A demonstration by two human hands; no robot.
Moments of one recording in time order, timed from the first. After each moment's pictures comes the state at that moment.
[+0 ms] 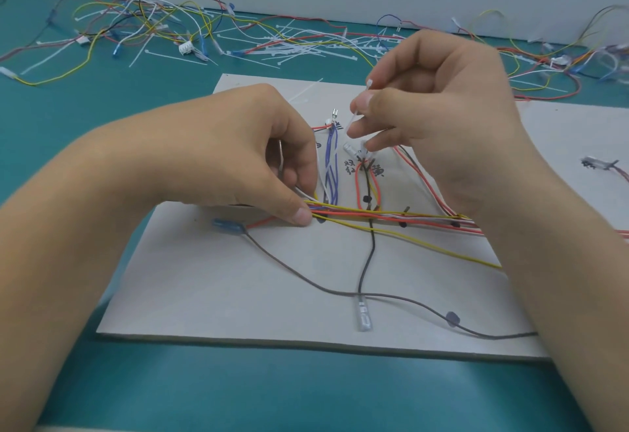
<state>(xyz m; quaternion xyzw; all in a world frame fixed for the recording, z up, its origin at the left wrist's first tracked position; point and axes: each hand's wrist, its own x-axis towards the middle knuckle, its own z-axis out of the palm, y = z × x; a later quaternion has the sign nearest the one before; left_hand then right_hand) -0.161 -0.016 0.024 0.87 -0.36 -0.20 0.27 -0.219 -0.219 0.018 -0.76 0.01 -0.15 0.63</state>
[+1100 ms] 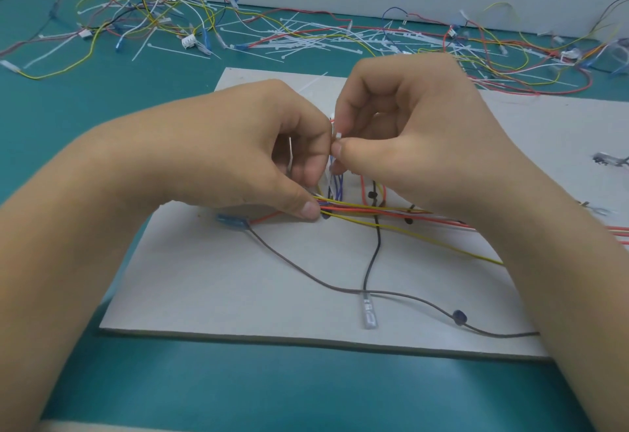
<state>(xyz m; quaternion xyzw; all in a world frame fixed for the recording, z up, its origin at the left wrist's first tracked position) -0.162 -0.019 0.021 0.86 -0.40 -0.17 0.27 -0.218 -0.215 0.010 -0.87 -0.15 -0.10 0.46</state>
